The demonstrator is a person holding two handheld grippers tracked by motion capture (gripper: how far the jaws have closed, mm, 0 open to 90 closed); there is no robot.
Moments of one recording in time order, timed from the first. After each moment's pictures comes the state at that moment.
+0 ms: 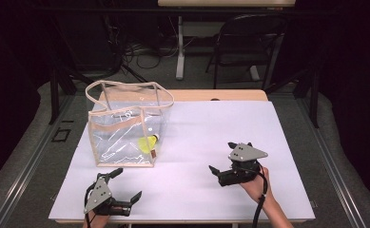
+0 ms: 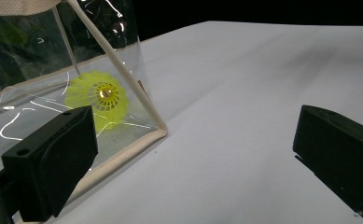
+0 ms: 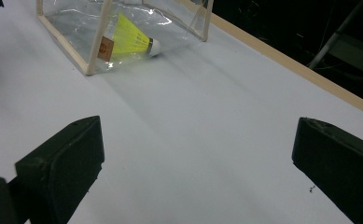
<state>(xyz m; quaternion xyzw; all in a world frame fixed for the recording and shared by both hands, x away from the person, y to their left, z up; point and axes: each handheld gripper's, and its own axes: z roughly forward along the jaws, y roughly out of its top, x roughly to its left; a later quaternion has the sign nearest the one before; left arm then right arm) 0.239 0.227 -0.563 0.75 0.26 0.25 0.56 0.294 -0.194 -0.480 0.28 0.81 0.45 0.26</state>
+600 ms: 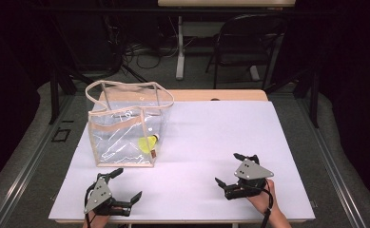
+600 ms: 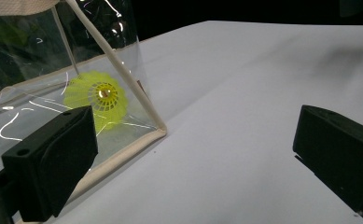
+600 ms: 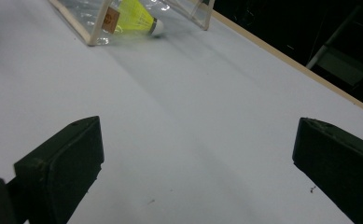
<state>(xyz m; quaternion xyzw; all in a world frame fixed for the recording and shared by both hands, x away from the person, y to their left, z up) 0.238 0.227 -0.563 0.75 0.26 0.25 0.55 0.268 -0.212 -0.513 0.26 0.81 0.45 0.29</state>
